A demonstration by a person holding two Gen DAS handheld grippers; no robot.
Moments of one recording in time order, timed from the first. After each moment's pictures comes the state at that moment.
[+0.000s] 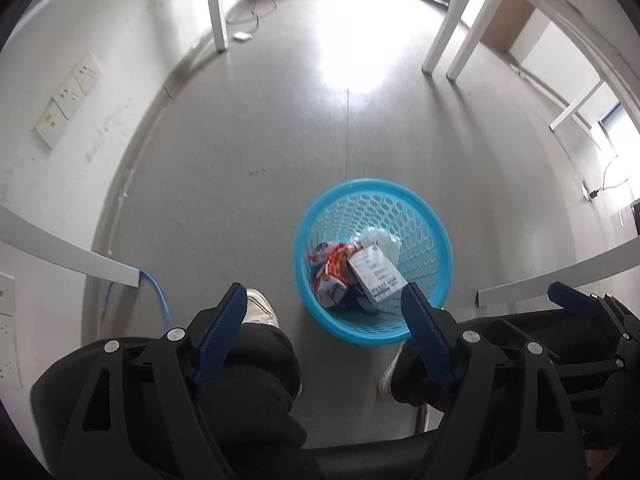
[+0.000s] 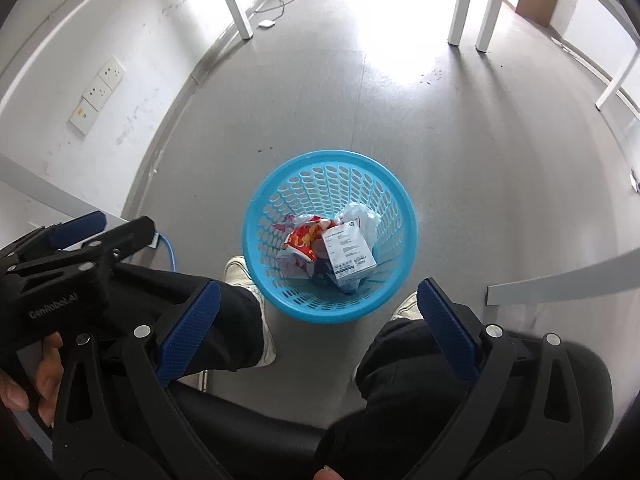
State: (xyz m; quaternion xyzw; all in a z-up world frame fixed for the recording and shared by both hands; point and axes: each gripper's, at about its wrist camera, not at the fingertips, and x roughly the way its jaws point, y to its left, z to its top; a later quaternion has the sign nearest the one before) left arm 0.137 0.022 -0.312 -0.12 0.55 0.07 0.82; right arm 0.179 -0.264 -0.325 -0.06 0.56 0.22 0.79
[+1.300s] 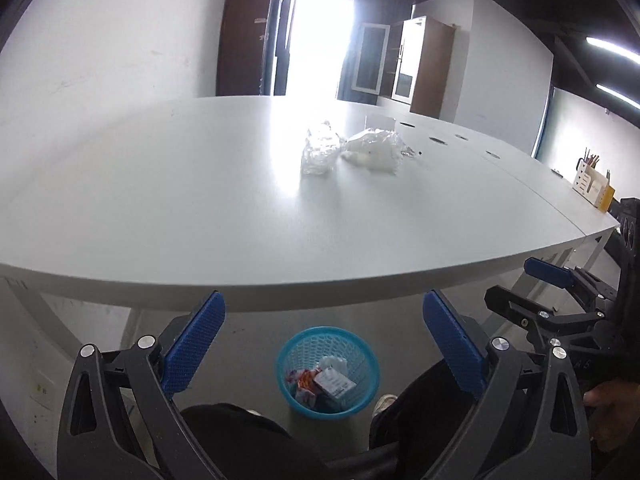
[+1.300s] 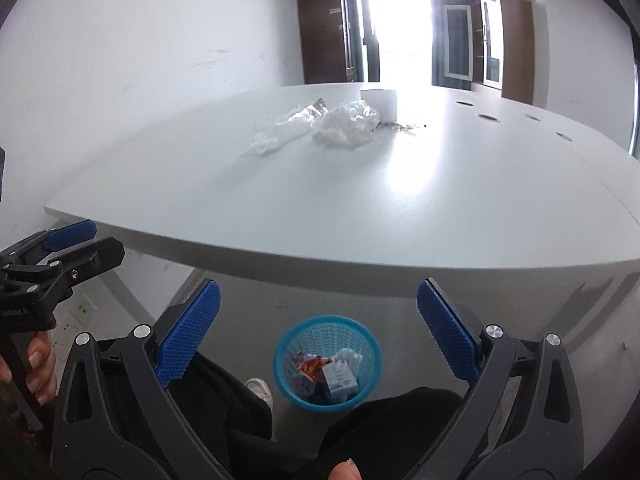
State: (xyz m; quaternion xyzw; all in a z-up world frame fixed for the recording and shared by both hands) left arm 0.014 -0.008 -0.078 -0.06 0.29 -0.01 0.96; right arm 0.067 -0.332 -0.085 -0.03 0.28 0.25 0.93
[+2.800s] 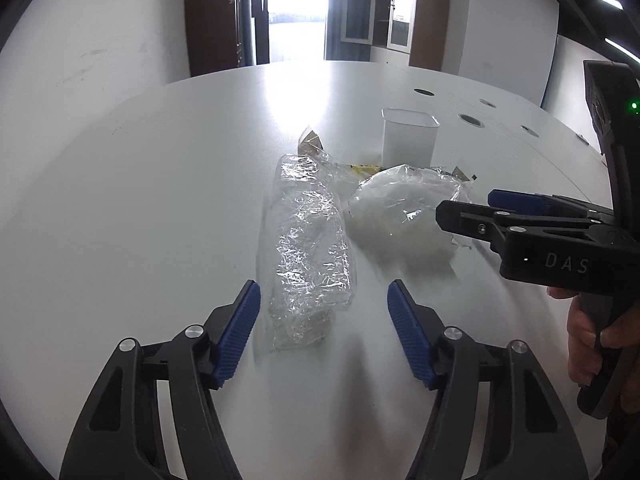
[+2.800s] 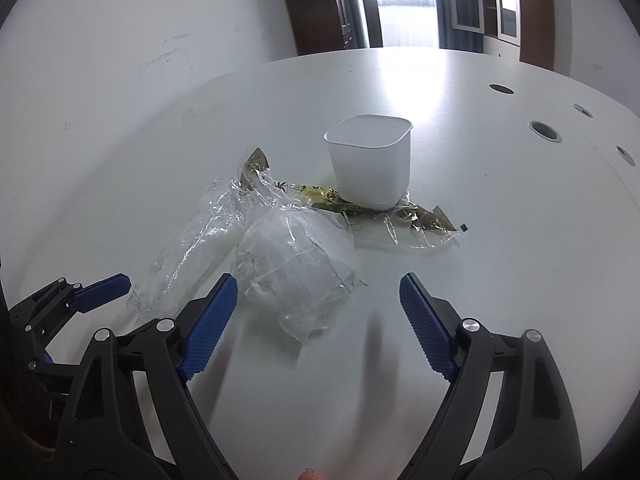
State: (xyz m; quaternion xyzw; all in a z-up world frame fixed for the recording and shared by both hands) left arm 0.242 -0.011 -0.045 -0.01 0.38 -0.02 0.92; right arm 0.323 -0.261 -0.032 -0.01 0.38 0.27 0.89
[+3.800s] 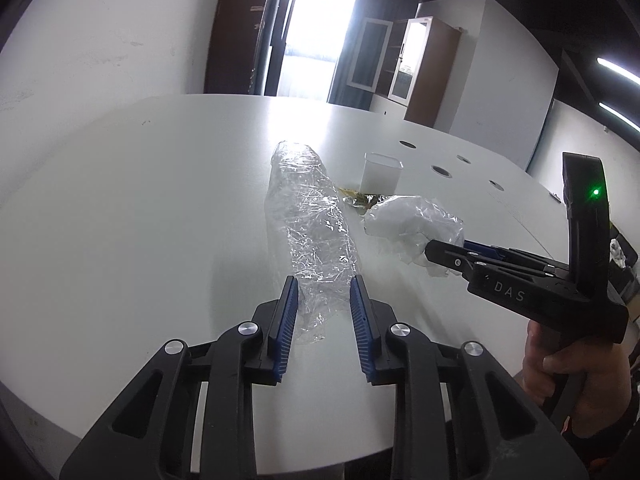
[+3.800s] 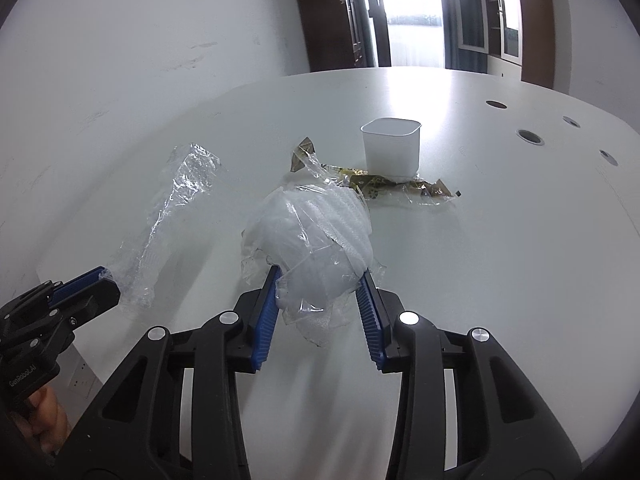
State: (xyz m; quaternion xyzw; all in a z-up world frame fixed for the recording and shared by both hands) left arm 0.117 0.007 -0.005 -0.10 0.31 -0.03 0.95; right arm 0.208 -0.284 -0.014 -0.01 0.34 0.28 0.90
